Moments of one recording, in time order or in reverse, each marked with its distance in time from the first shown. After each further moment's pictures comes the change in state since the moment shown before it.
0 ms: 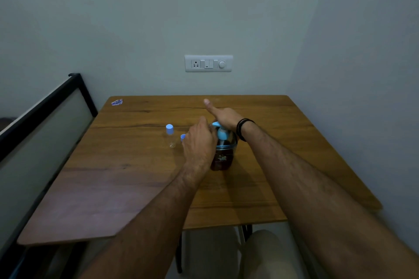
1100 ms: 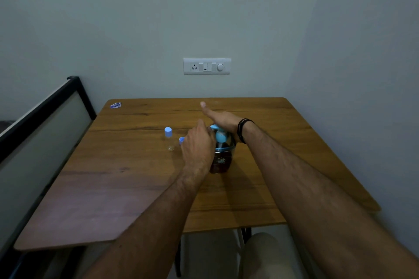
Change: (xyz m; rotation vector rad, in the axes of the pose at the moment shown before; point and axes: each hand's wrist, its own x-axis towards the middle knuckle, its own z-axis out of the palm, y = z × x) left_hand 0.003 -0.002 0.006 0.004 0.017 -0.028; right_hand -0.005 -0.003 -0.002 0.045 -0.099 0.068
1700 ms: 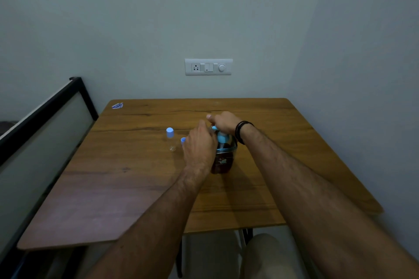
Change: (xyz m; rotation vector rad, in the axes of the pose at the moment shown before) left_hand 0.001 0.001 -0.004 0.023 -0.017 -0.004; right_hand 0.010 0.002 0.005 -0.197 0.119 -0.069
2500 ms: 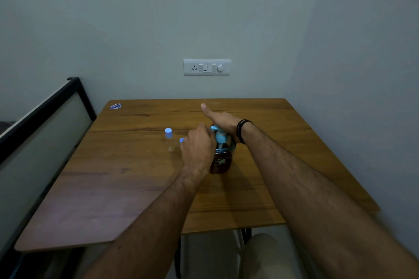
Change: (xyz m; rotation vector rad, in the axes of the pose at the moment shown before) left_hand -0.004 0.000 -0.005 0.009 -0.033 0.025; right_hand -0.007 -0.004 -0.006 0.169 -0.104 0.050
